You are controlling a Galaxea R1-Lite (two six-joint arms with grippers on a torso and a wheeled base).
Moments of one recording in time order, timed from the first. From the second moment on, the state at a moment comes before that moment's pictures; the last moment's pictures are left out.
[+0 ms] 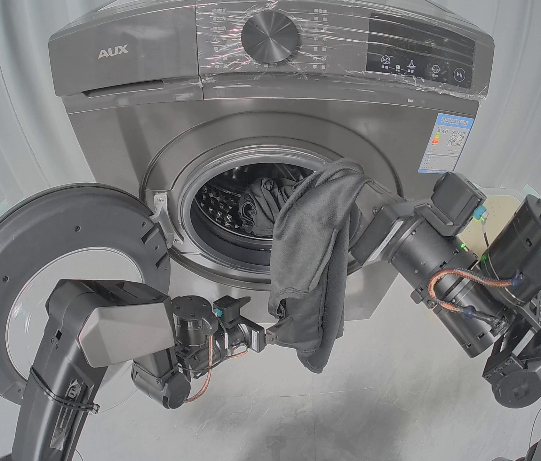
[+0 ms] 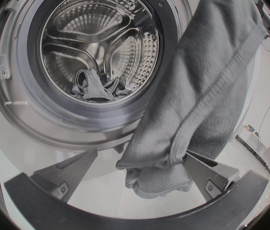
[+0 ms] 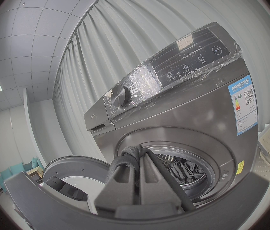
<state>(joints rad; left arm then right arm) -0.51 2.58 -0.88 -1.55 -0.19 -0.07 0.84 1.75 -0.66 -1.44 -0.25 0.18</state>
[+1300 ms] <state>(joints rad) -0.50 2.55 -0.92 -1.55 -0.14 -0.05 0.80 1.77 -0.63 -1.43 -0.25 0.18</state>
